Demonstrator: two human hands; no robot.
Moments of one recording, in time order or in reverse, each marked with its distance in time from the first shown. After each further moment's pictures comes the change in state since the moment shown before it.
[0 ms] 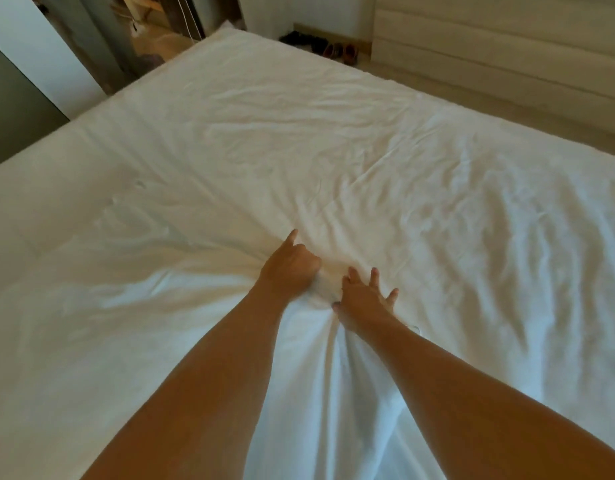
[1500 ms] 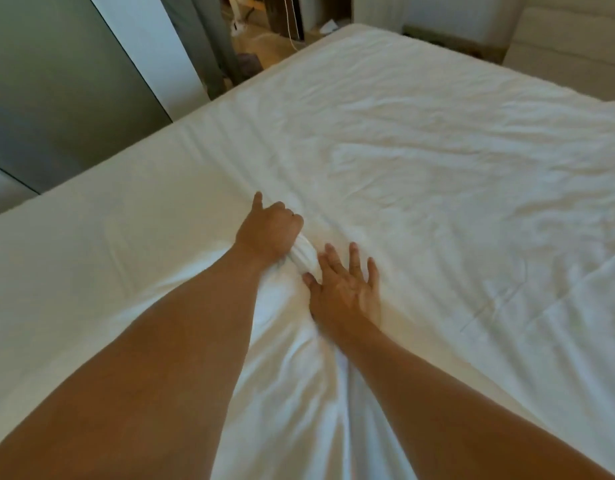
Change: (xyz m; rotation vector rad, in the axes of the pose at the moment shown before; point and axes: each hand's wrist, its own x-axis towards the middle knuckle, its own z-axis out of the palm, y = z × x) left_hand -0.032 -0.379 0.093 0.153 -0.097 -0.424; right_hand 0.217 -0.316 0.030 -0.103 0.406 -0.391
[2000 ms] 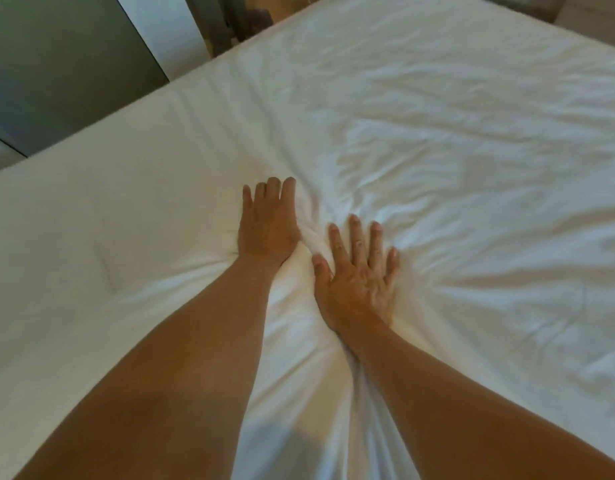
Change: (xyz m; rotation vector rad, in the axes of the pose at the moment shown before) left_hand 0.047 0.017 0.071 -0.299 0.271 -0.441; right_hand 0.045 0.027 0.044 0.030 0.109 0.115
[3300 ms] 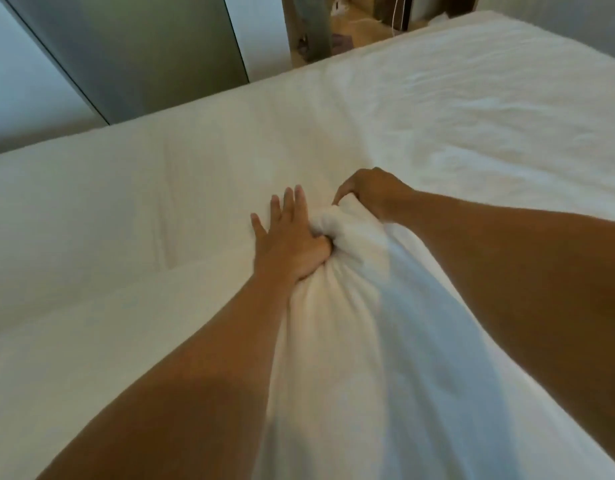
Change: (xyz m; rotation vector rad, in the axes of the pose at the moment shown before) left_hand -0.033 -0.058 -0.014 -0.301 -0.219 -0.414; right_hand 0.155 -0.098 -0.071 0.041 -0.417 -0.645
